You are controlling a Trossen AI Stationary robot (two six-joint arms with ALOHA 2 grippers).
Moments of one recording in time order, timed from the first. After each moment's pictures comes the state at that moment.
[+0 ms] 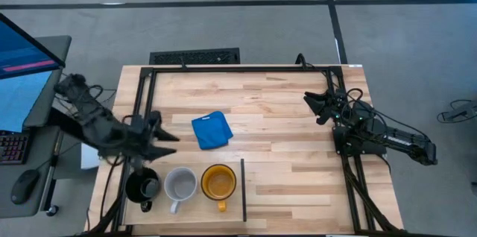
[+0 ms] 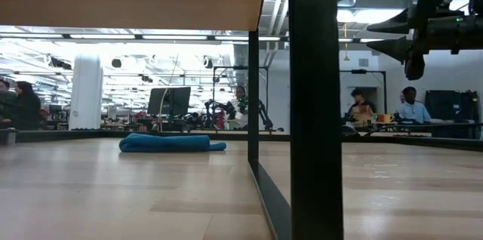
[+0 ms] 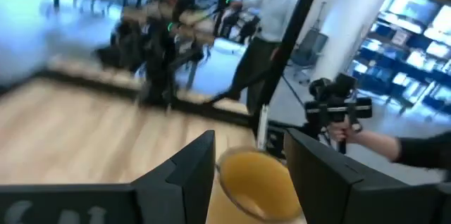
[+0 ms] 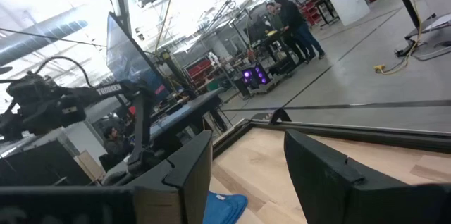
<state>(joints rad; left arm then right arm) -0.79 0.74 0.89 -0.24 -0.68 -0.42 -0.36 0.03 0.01 0.17 0.11 0.51</state>
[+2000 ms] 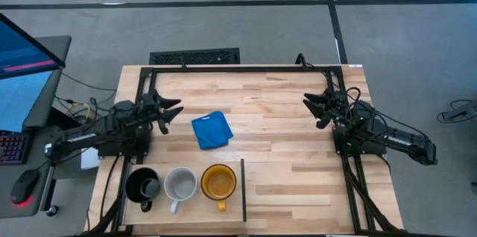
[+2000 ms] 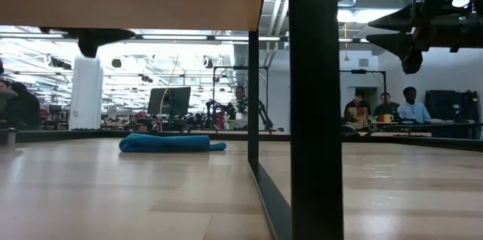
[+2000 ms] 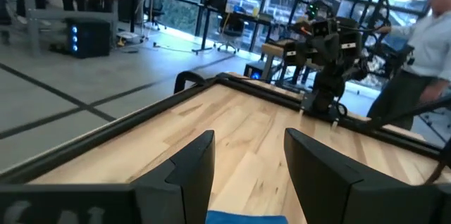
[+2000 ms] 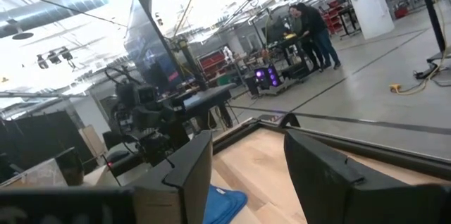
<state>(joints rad) 0.27 0.13 0.19 -0.07 -0.11 -0.23 -0.36 0.03 0.01 0.20 0.03 0.38</state>
